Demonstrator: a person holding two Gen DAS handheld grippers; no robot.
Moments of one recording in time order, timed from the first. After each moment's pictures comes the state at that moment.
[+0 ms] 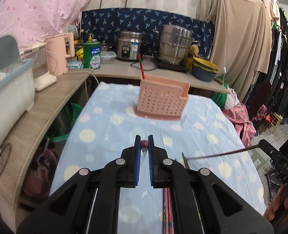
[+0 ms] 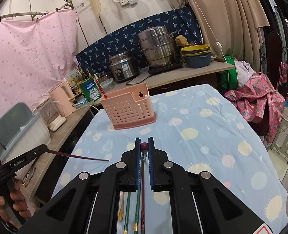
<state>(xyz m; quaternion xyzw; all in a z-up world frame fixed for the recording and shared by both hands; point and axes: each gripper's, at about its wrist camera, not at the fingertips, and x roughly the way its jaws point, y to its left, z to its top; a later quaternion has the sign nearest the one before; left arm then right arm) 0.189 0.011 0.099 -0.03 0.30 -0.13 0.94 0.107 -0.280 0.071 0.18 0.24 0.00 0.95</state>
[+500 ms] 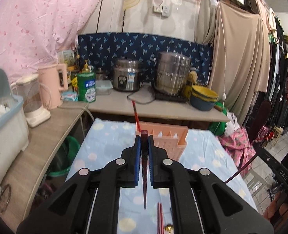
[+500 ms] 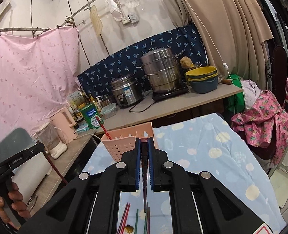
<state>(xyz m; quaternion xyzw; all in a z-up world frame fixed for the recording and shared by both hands) 0.256 -0.009 0.173 -0.04 0.21 -0.13 0.97 0.181 -0.298 0.128 0.19 0.17 0.00 0.97</state>
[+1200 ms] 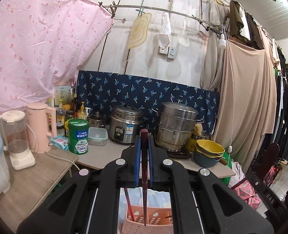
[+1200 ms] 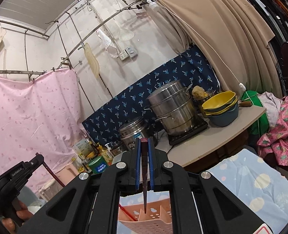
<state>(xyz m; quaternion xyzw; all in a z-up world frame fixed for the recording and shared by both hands) 0.380 -0.038 0.238 -0.09 0.08 -0.11 0.99 0.332 -0.318 0.171 0.27 0.05 -0.01 0.96</state>
